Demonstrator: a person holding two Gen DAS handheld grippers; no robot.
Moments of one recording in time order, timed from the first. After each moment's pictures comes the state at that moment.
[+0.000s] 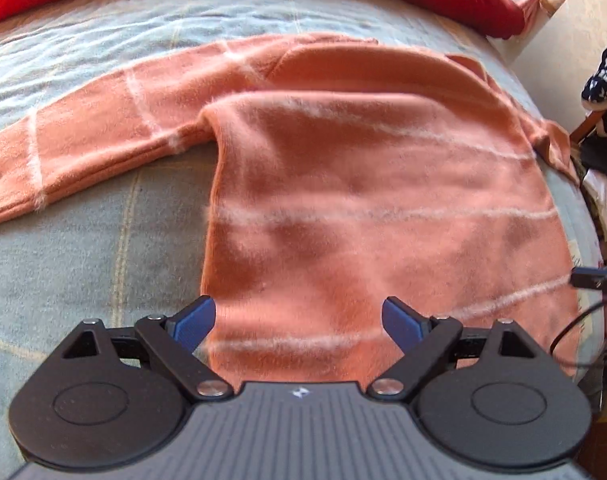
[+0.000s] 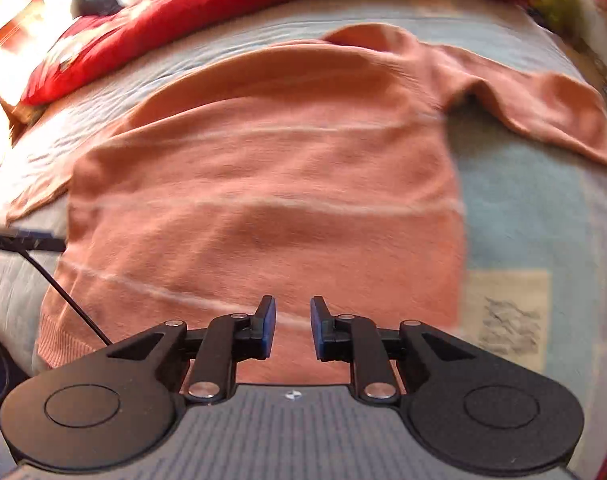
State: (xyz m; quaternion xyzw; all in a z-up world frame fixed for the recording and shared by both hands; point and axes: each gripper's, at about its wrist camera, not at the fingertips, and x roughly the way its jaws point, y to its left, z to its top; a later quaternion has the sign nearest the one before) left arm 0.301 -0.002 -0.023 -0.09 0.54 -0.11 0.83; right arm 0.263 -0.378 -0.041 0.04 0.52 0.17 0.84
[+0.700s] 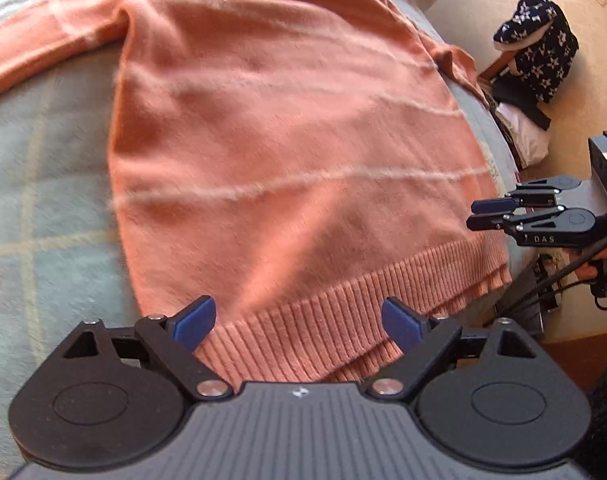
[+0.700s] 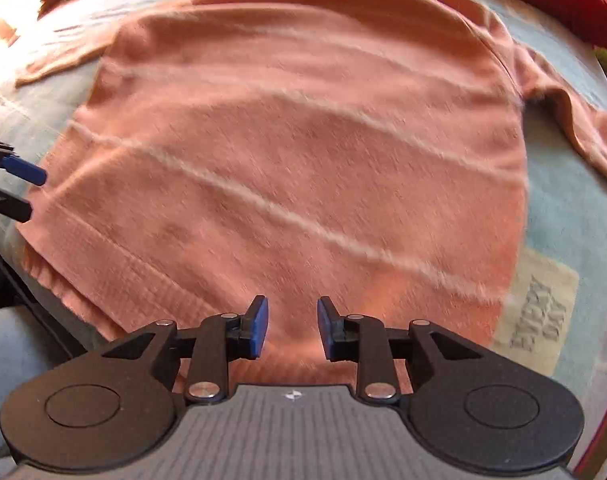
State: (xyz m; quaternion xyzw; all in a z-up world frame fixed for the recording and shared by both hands) left arm 0.229 0.005 -0.029 -0.10 0.57 -0.22 0.79; right arm 0.224 -0.322 -0.053 -0.07 0.56 0.22 0.79
